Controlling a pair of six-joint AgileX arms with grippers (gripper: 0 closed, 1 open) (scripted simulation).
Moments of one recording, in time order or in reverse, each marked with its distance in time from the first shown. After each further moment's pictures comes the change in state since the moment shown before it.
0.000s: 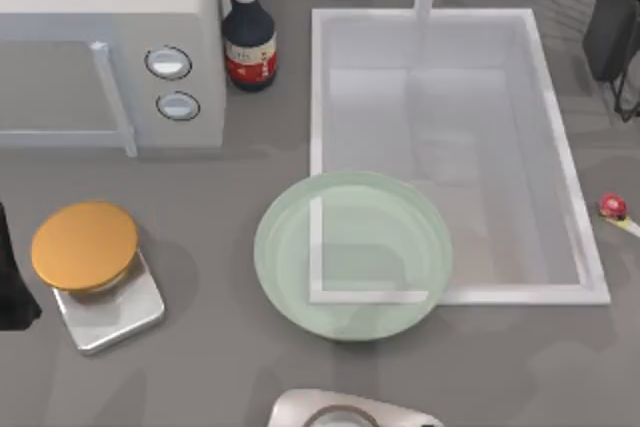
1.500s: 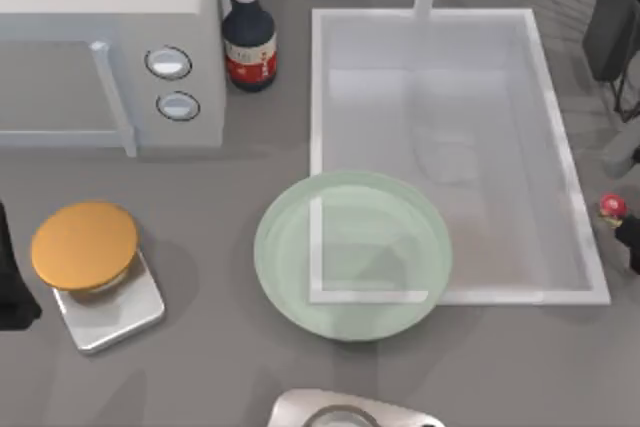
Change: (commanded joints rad) left arm 0.000 0.000 0.000 0.000 0.000 0.000; right arm -0.014 0.756 0.330 -0.038 0.016 -0.265
